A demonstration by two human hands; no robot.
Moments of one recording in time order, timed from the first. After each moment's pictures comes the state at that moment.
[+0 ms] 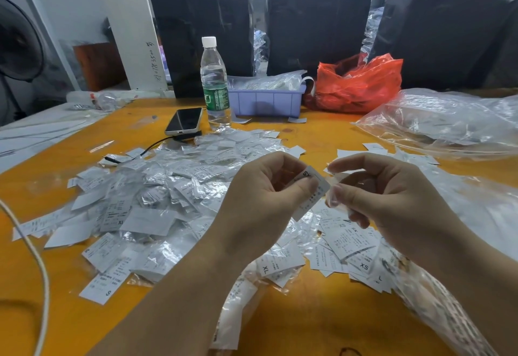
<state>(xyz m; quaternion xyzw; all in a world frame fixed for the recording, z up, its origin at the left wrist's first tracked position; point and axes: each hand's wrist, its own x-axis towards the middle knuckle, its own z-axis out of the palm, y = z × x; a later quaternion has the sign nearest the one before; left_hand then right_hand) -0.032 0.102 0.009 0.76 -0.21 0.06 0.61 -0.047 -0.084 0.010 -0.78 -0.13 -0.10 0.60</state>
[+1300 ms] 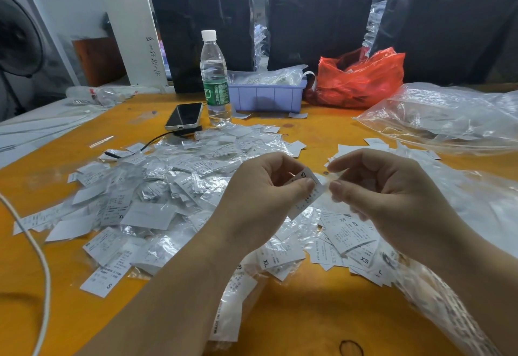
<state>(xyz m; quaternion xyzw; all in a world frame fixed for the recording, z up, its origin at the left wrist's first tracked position) -0.026 0.102 0.007 0.77 -0.17 0.02 0.61 -0.047 -0.083 0.006 -0.82 -0.17 -0.15 0.53</state>
